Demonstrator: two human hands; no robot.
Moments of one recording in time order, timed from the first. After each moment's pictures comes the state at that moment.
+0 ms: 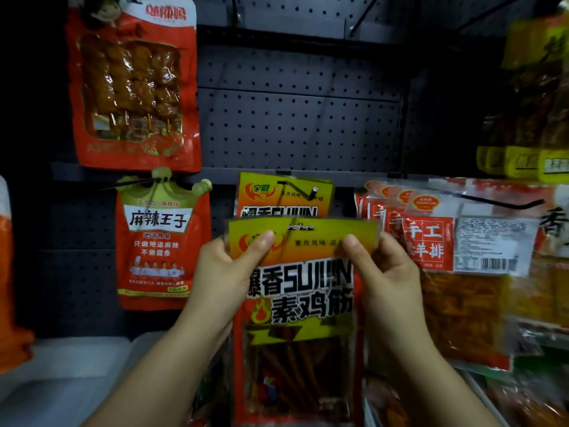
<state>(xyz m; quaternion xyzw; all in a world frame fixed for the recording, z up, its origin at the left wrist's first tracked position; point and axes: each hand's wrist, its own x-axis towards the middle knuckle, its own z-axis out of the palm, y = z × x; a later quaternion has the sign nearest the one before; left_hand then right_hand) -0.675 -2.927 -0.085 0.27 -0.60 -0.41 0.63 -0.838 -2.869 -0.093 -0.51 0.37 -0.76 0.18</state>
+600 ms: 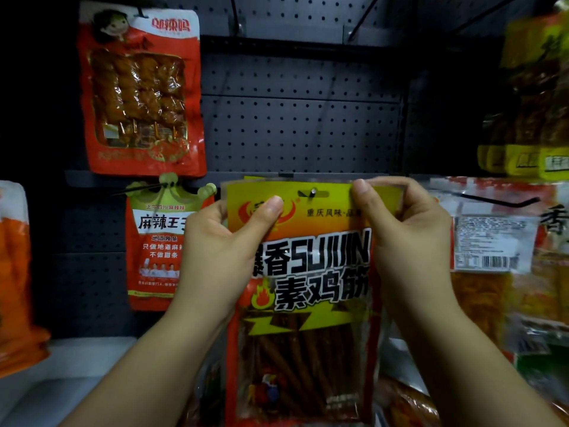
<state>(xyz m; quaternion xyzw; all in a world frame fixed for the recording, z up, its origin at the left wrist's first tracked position) -0.673 -2.893 -0.049 0.19 -0.60 -0.33 0.70 -0.832 -2.851 -0.039 -0.52 0.35 -0.78 0.04</state>
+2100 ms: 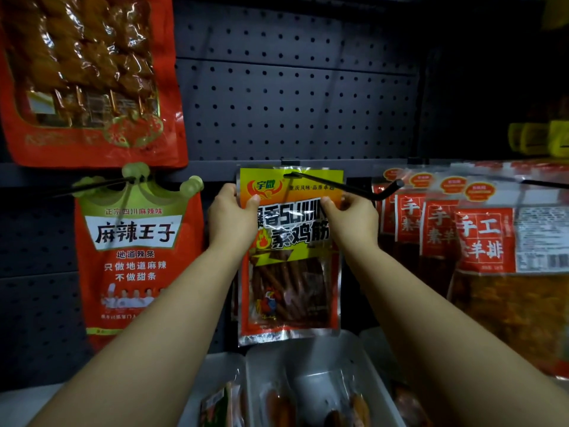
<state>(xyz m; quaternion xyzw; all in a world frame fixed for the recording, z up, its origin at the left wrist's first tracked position) -0.699 -3.087 -0.052 0.41 -0.64 -0.22 0.61 -0.858 -3.038 -0.060 -0.43 0.64 -0.64 0.00</state>
